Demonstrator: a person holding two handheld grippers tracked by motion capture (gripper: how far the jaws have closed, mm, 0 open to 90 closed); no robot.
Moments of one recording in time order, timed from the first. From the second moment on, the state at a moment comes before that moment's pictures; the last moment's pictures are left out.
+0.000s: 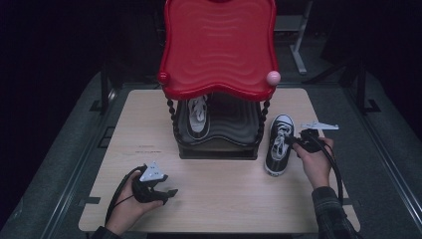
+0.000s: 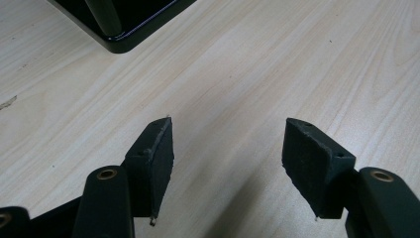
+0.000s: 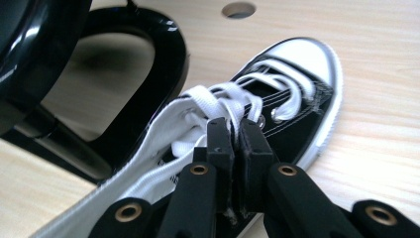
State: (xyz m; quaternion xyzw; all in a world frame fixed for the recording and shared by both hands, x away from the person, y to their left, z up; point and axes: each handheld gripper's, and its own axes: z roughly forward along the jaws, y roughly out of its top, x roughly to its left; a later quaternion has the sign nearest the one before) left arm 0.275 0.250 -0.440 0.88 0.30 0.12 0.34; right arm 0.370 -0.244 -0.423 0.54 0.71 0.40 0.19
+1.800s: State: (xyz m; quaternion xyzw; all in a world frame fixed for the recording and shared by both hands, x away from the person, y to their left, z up) left arm 0.274 0.243 -0.438 0.89 0.29 0.12 0.34; right arm 0.220 -0.197 -0.380 0.41 0.76 0.48 0.15
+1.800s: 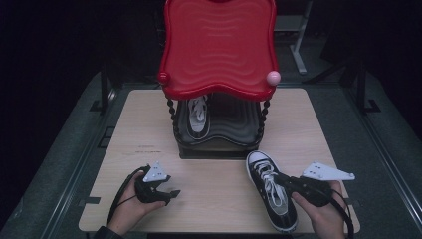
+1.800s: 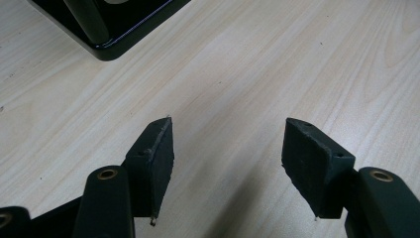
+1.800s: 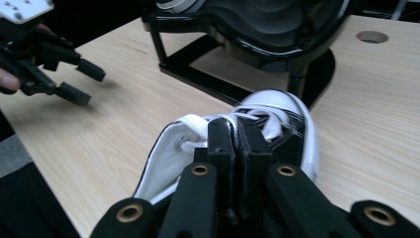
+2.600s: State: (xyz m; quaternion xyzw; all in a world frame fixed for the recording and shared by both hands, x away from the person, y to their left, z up) left arm 0.274 0.241 -0.438 0.89 0.29 0.12 0.34; right arm 0.252 -0.103 -0.404 0.31 0.80 0.49 0.11
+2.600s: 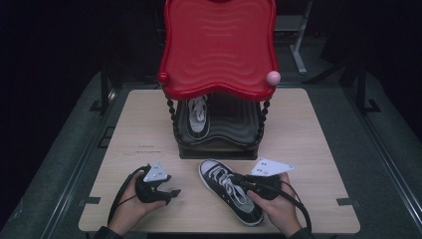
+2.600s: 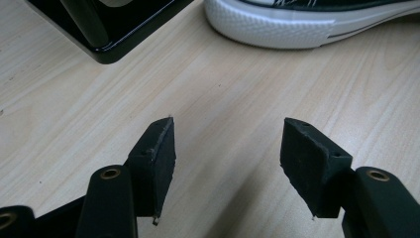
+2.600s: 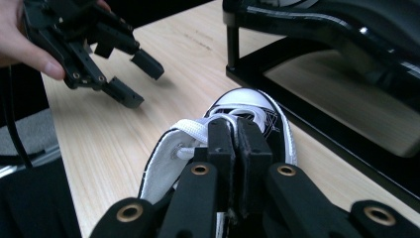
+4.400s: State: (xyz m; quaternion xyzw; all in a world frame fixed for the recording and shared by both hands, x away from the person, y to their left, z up) left arm 0.311 0.143 -0.441 0.89 0.25 0.09 0.37; right arm 0.233 -0.136 -0.447 0.28 0.87 0.41 0.03
